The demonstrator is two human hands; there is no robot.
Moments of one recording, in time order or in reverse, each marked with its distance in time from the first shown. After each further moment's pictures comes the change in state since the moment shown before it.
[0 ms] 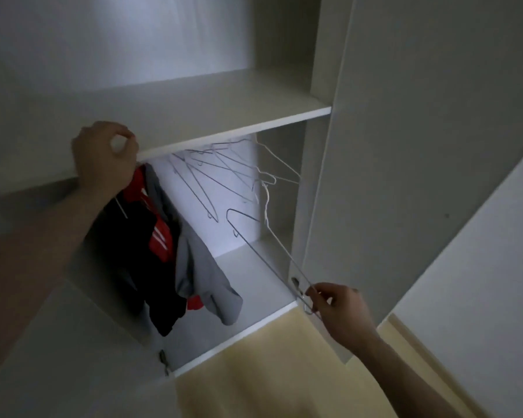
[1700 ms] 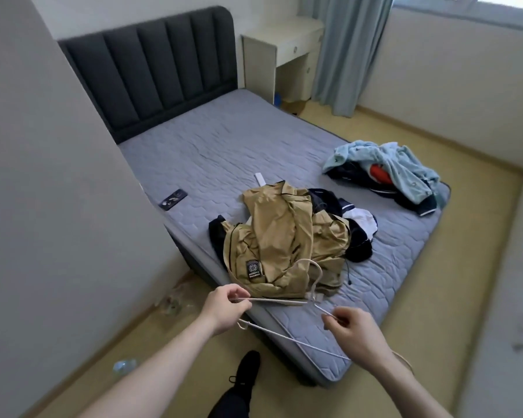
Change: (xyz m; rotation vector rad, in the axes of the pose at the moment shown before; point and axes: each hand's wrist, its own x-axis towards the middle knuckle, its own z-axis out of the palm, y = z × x) left_hand -0.966 1.035 -0.048 -0.546 -2.056 1.107; right_hand -0.961 0.370 -0.283 0.250 1.214 1.519
